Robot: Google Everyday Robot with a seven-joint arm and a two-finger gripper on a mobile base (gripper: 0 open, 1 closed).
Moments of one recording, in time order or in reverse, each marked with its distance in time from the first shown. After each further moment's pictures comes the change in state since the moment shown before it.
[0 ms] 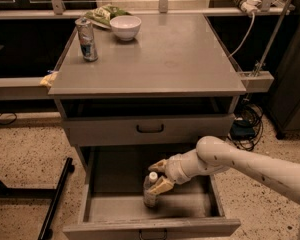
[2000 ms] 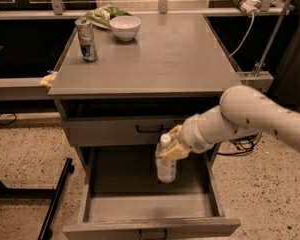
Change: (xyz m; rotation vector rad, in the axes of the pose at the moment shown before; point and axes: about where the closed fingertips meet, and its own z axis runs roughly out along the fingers) arm -0.130 0.011 -0.158 0.109 0.121 0.060
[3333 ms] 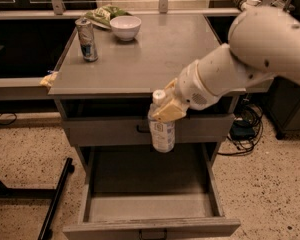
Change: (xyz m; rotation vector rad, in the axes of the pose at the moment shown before) arm -0.128 -0.003 -0.111 0.105 0.038 -0.023
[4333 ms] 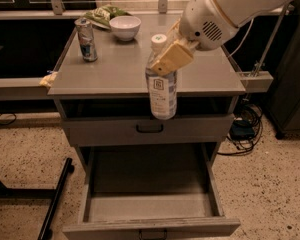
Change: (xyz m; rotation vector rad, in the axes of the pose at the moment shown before) arm -0.089 -0.022 -0.099 -0.004 -0.019 -0.016
